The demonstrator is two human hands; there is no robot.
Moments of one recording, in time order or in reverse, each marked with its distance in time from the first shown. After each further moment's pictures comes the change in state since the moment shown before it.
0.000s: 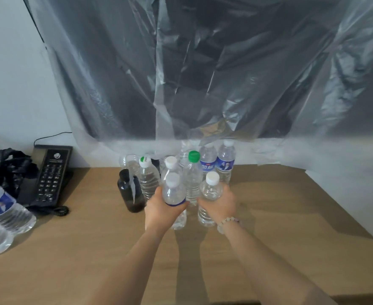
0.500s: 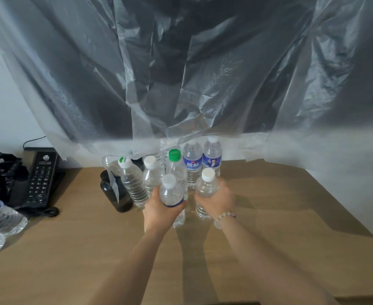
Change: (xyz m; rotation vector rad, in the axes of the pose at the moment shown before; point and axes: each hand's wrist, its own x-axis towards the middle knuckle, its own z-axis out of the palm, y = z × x) left_hand -0.010 0.020 0.050 0.052 0.064 -0.018; right_hand 0.030 0.021 -0.032 0.020 -0.043 -0.032
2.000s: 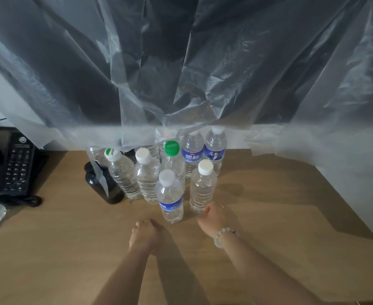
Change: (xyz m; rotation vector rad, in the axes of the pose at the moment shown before) left_hand 0.032 -0.102 0.031 0.695 -0.435 -0.334; right_hand -0.001 0.032 0.005 -0.530 -0.491 0.173
